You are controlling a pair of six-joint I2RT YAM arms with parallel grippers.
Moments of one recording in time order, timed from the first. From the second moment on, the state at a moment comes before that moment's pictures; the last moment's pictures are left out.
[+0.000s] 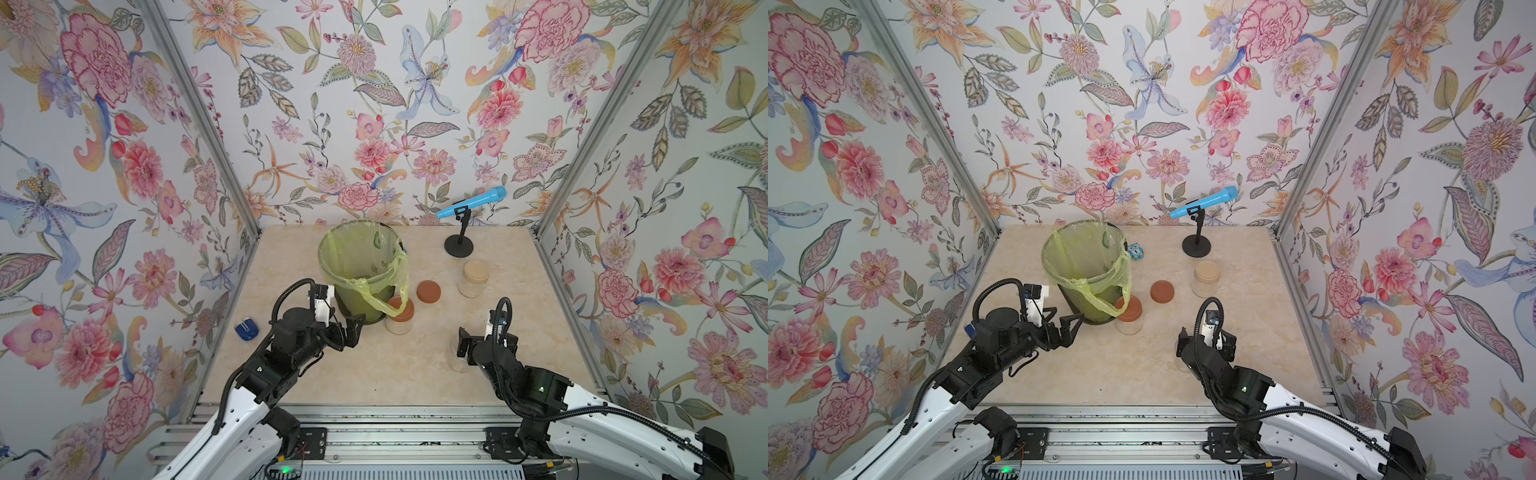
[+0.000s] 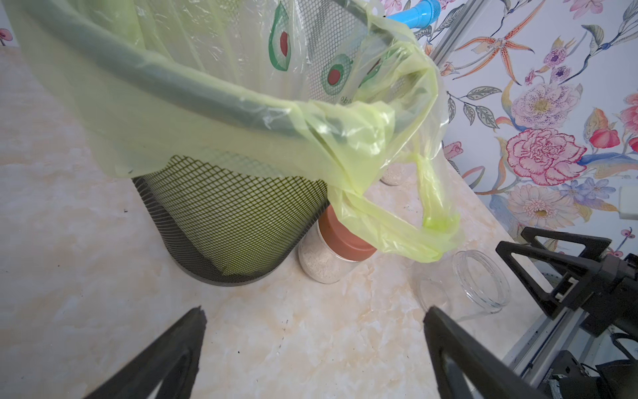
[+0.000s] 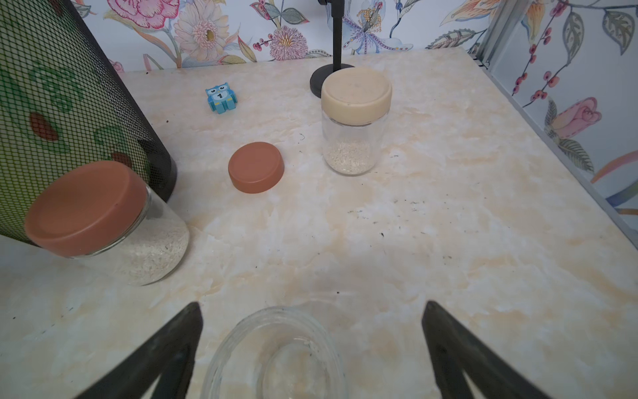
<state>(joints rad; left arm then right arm) -0.54 0.71 0.63 -0.32 0.07 -0.35 0.98 0.75 0.50 -0.42 0.79 0.61</state>
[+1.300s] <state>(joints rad) -0.54 1.31 1.49 -0.56 0.16 0.03 0.39 1.44 1.27 -0.70 0.23 0.47</state>
